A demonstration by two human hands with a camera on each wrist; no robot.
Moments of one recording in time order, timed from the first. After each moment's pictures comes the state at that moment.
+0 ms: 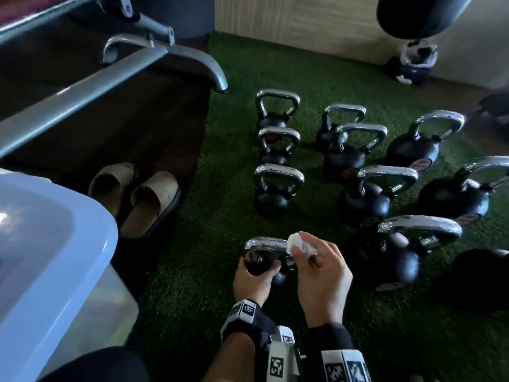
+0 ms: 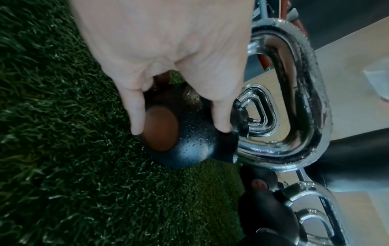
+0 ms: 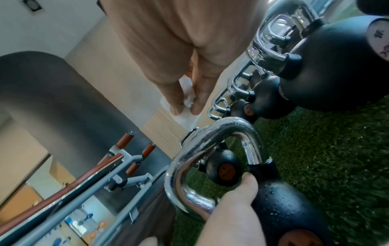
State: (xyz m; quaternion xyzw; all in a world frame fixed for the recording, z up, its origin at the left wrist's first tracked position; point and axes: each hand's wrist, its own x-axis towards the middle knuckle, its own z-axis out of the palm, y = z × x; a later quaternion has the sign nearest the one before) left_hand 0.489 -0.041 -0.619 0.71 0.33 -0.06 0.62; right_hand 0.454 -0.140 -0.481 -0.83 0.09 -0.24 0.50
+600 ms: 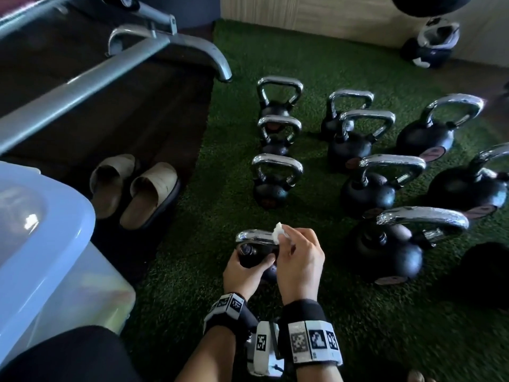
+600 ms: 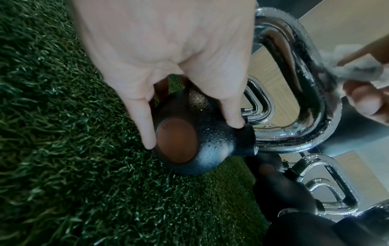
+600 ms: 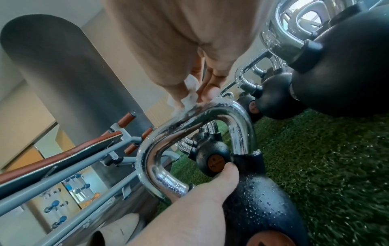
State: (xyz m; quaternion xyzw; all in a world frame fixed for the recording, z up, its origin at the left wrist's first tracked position) left_hand 0.485 -0.030 -0.629 0.71 0.31 -0.06 0.63; right_hand 0.476 -0.132 -0.509 -0.87 0.04 -0.23 0.43
